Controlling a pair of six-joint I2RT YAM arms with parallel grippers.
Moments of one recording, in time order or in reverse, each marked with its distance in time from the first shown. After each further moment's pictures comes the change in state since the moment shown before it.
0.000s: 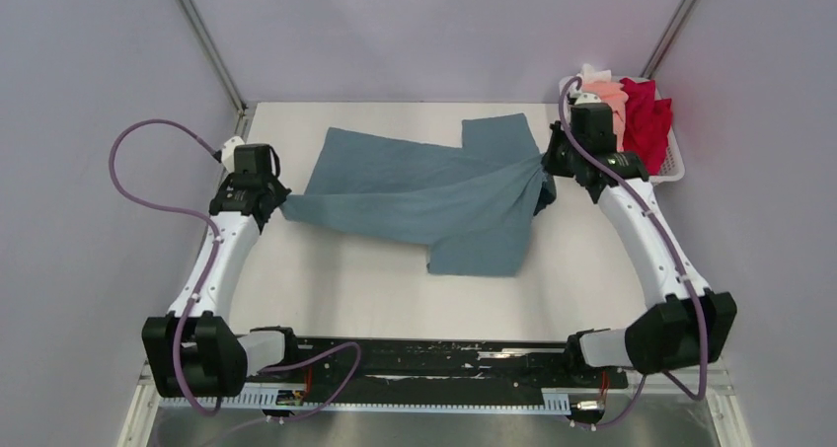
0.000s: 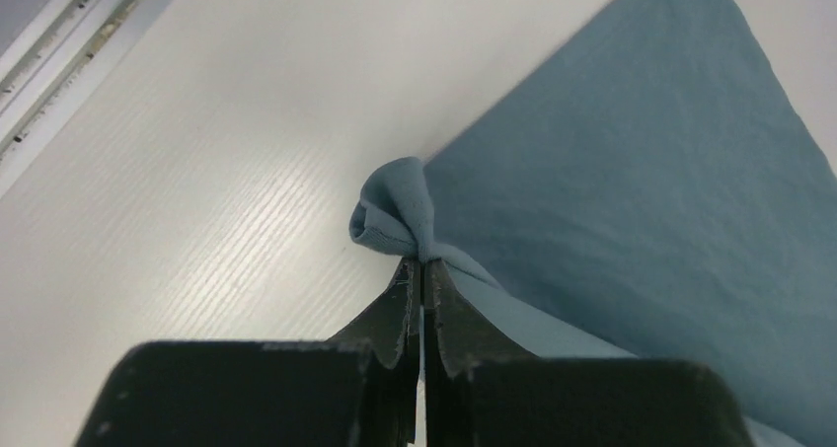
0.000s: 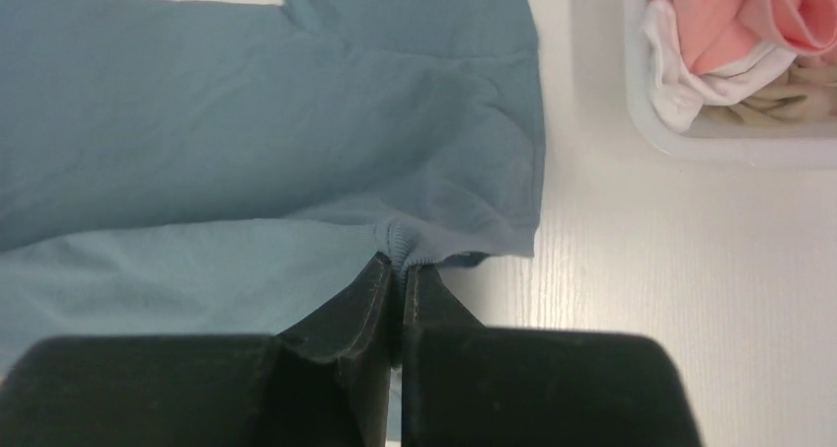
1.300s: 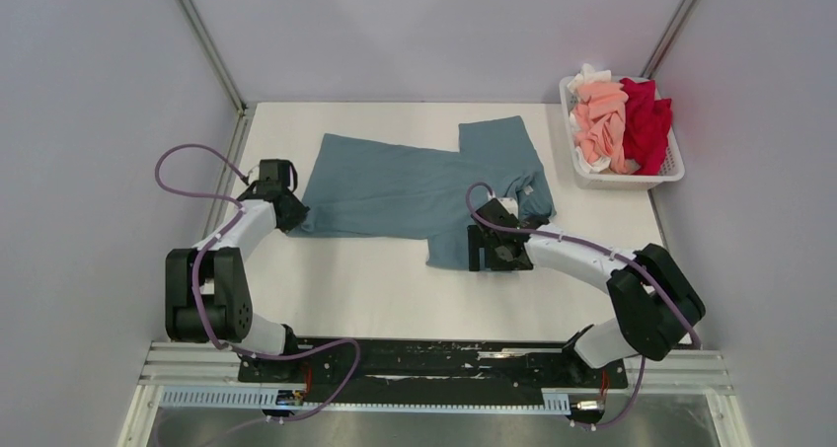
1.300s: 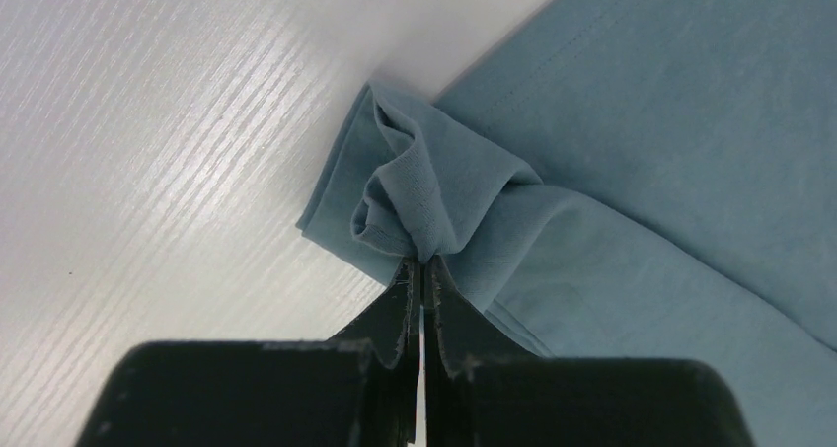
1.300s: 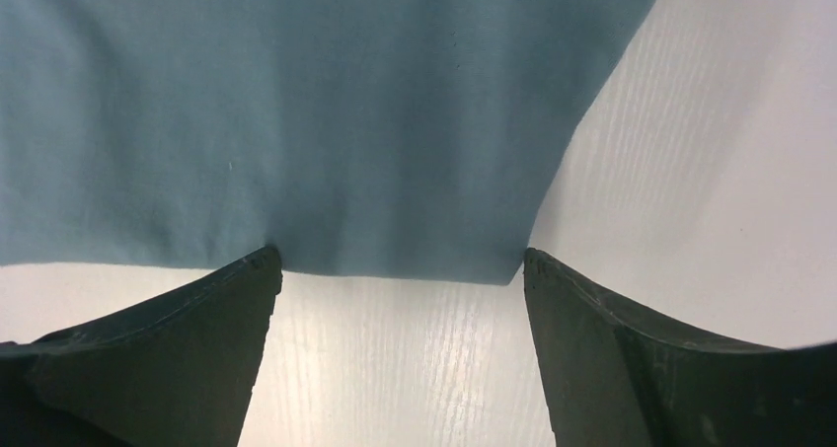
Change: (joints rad) left arm 0.004 0.293 -0.136 0.155 0.138 -0.101; right arm 0.509 0.149 -0.504 0.084 0.190 0.330
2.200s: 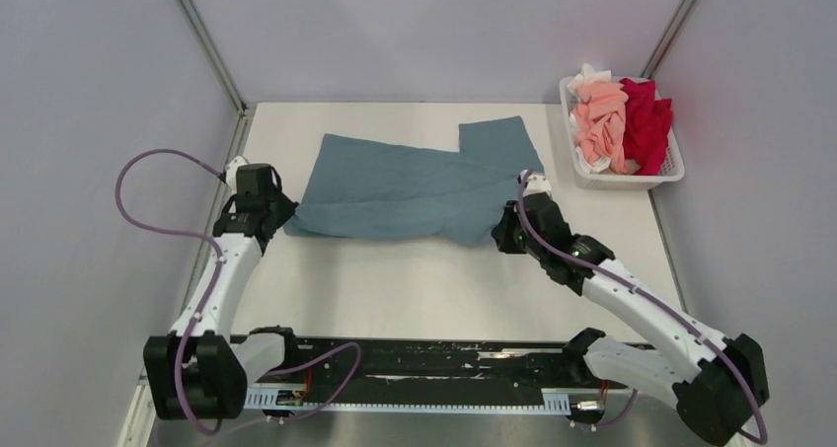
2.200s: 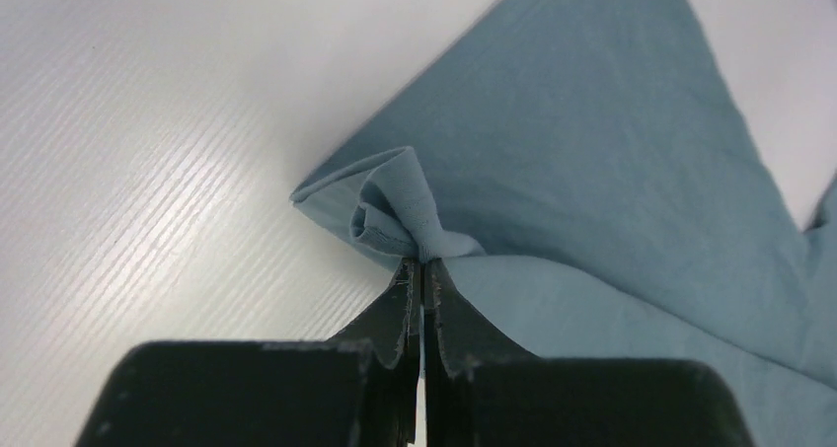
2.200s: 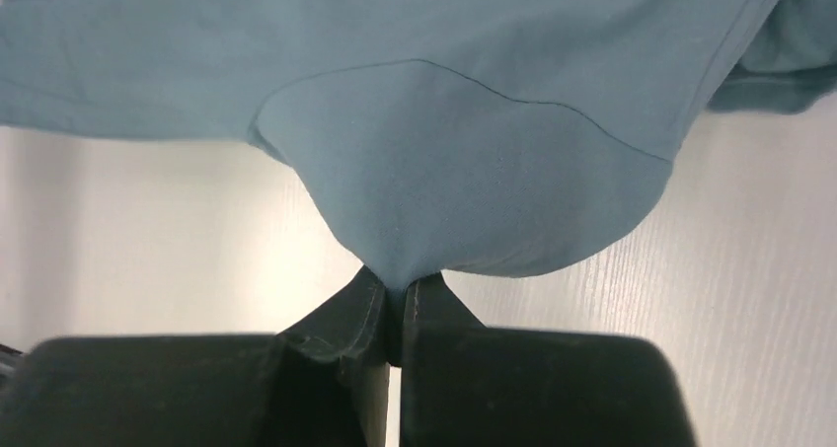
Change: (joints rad) left arm 0.000 -0.317 -0.044 -0.040 -0.010 -0.016; right arm -0.046 -0.392 -0.082 0.170 -0.049 -0.050
